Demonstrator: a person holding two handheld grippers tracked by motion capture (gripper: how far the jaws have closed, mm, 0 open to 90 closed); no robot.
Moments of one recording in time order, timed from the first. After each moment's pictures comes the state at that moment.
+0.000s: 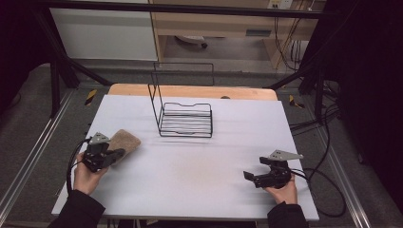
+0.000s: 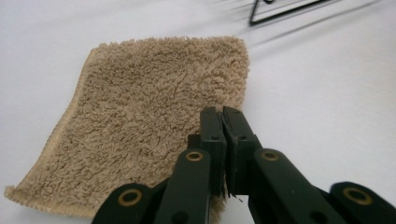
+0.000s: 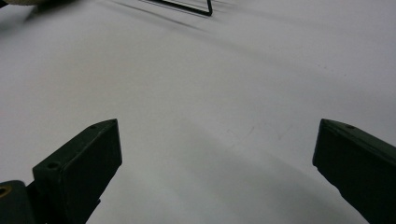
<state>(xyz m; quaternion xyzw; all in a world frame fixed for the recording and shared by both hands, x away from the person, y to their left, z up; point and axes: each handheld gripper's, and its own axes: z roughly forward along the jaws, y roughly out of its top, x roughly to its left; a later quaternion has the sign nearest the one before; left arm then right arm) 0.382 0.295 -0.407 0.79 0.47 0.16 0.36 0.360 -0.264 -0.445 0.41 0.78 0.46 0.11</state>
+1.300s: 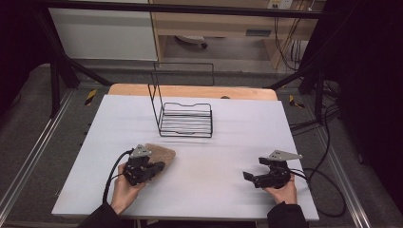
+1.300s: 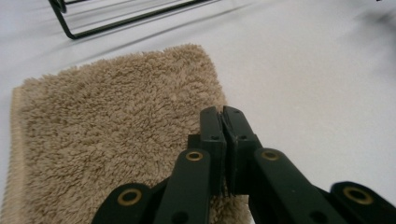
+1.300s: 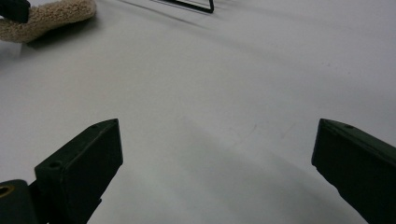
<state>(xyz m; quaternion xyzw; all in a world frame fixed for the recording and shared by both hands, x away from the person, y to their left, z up) 0.359 0.184 -0.420 0.81 0.42 0.09 0.40 0.360 -0.262 -0.447 0.41 0.78 0.46 0.11</state>
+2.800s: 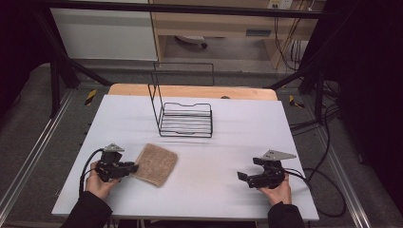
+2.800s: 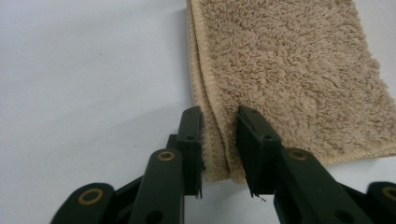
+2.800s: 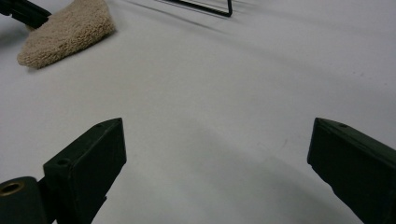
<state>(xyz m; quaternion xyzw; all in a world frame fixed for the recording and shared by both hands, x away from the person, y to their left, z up) 0.380 0.272 -0.439 0.81 0.48 0.07 0.33 0.359 -0.243 -0.443 0.41 0.79 0.46 0.10</state>
